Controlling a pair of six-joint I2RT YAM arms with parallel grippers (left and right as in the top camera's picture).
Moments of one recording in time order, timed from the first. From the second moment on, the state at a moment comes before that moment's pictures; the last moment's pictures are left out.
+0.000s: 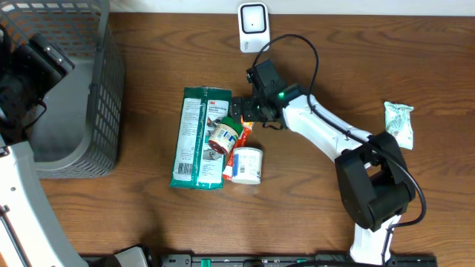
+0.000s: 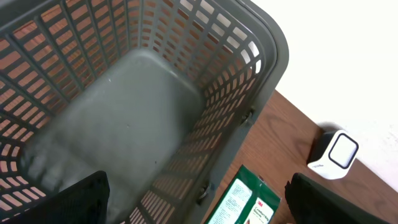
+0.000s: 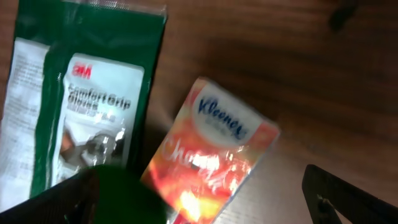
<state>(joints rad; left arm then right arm) 0.38 1.43 1.93 -1.23 0.10 -0.39 0.54 2.01 1.39 -0.47 -0.08 0.48</state>
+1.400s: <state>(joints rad) 0.38 1.43 1.93 -1.23 0.10 -0.39 0.59 2.01 1.20 -0.23 0.18 0.76</state>
